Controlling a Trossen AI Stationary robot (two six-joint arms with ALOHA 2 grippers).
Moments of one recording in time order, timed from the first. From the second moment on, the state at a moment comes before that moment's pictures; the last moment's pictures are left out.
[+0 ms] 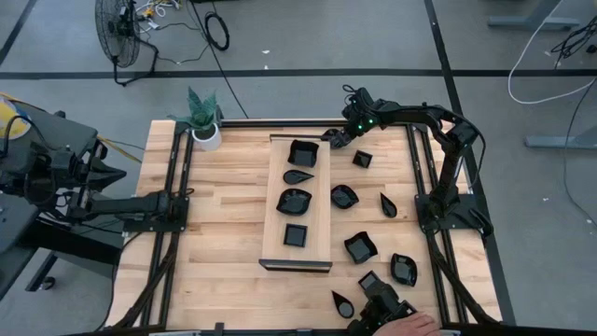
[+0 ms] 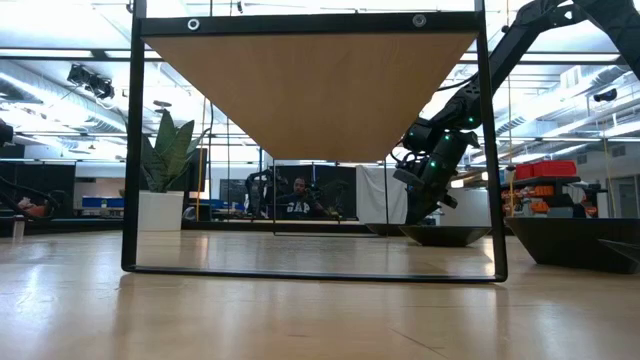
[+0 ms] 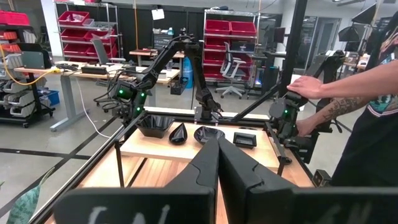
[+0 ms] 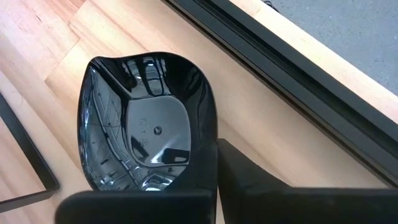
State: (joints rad) left arm 0.04 0.01 1.24 -1.22 -0.03 -0.07; right arm -0.90 1.89 1.11 -0.31 -0.25 -0.01
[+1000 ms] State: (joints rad) left arm 0.04 0.01 1.24 -1.22 -0.03 -0.07; right arm -0.92 1.49 1.11 -0.41 -0.11 0.19
